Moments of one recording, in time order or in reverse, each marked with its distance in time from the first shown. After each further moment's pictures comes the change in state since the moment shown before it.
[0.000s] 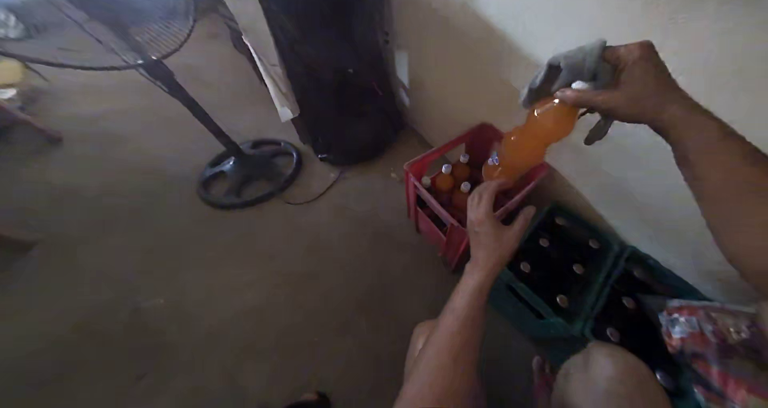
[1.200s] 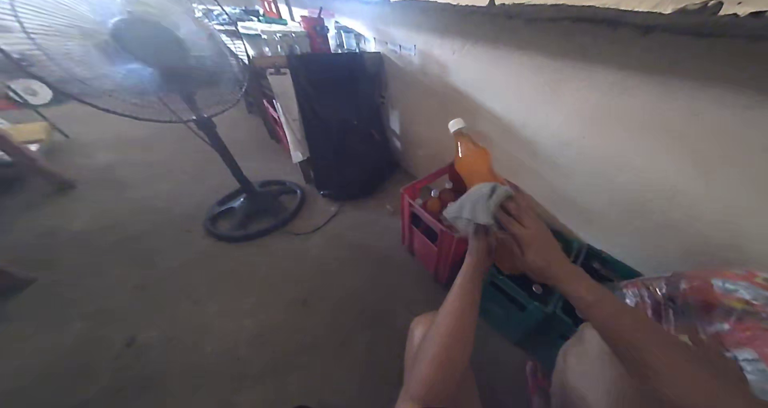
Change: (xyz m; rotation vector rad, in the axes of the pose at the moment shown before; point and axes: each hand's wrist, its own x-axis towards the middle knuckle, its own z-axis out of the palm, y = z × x) left_hand -0.067 0.064 -0.015 -0.826 -0.078 -0.479; right_hand -0.215 -0.132 0.101 -0.135 0.205 -0.195
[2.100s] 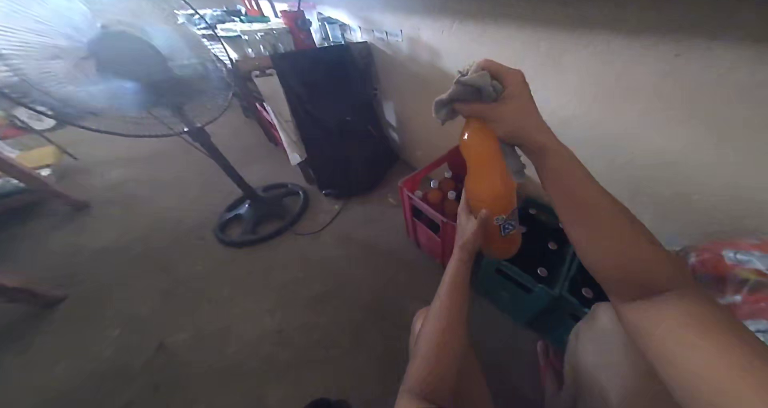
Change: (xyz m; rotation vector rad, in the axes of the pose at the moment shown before) left_hand 0.004 0.020 -0.017 0.392 -0.127 0.229; right_hand 0.191 0.003 -0.069 0.654 0.185 0.194
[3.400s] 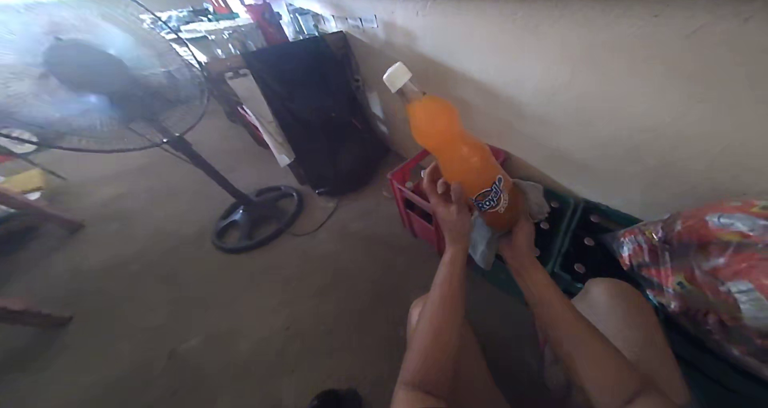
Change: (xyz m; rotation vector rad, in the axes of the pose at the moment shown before) left_hand 0.003 -0.003 0.022 -0.094 0.259 0.283; right_hand -0.221 0.076 0.063 0.837 0.880 0.661
